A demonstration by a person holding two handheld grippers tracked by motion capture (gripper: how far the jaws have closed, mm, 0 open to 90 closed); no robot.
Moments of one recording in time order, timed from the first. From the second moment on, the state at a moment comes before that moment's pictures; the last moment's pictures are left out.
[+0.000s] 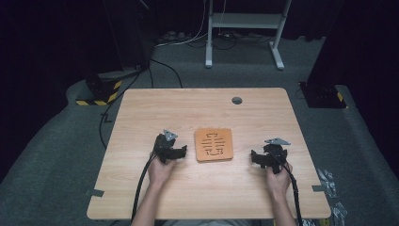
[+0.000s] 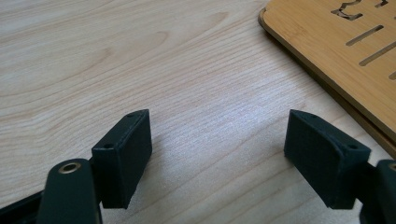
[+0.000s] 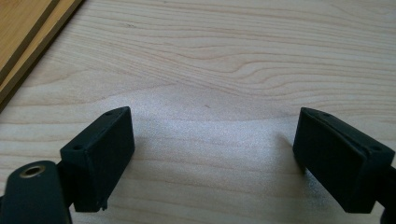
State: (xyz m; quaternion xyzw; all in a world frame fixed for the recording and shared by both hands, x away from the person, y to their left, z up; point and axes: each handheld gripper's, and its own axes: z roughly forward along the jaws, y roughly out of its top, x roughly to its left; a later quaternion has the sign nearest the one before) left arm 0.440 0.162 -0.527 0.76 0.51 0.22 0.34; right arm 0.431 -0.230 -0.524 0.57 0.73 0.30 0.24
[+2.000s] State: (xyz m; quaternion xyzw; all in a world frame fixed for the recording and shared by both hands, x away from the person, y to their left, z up) left arm 0.439 0.164 -0.527 0.76 0.50 0.22 0.34; right arm 0.430 -0.203 -0.511 0.52 0.76 0.34 0.19
